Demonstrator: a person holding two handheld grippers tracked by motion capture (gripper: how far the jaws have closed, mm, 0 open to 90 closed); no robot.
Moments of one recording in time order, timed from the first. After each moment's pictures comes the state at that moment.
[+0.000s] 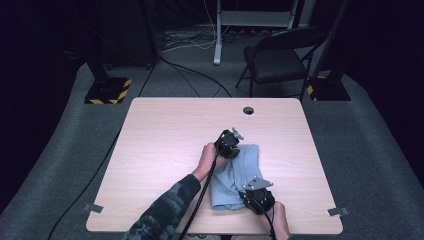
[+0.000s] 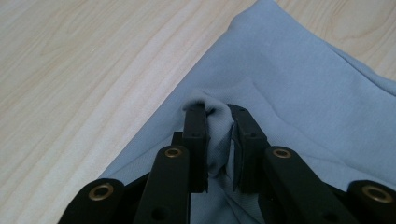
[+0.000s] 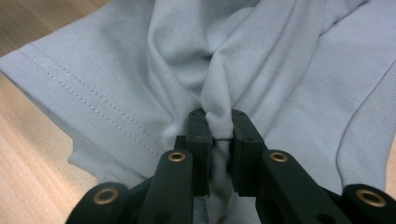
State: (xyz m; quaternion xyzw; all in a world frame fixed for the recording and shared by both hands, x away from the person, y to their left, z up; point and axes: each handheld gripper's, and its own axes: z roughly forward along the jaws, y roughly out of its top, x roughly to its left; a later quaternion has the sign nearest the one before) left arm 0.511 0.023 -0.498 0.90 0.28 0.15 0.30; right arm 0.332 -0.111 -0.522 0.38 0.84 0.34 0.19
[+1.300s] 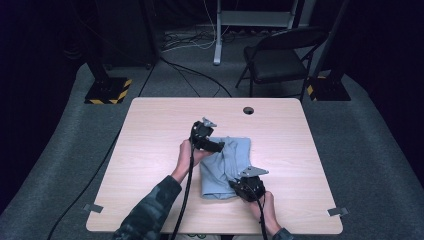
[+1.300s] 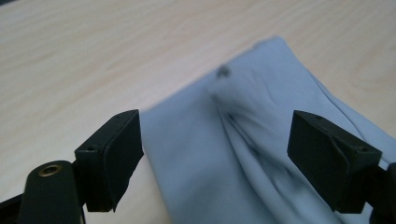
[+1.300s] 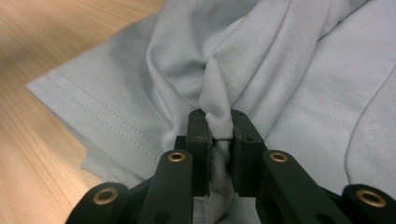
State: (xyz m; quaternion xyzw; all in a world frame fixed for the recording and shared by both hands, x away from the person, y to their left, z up) left arm 0.490 0.108 -0.455 0.83 0.39 0.17 0.36; right arm 0.369 -0.093 -0.525 0.41 0.81 0.41 0.15
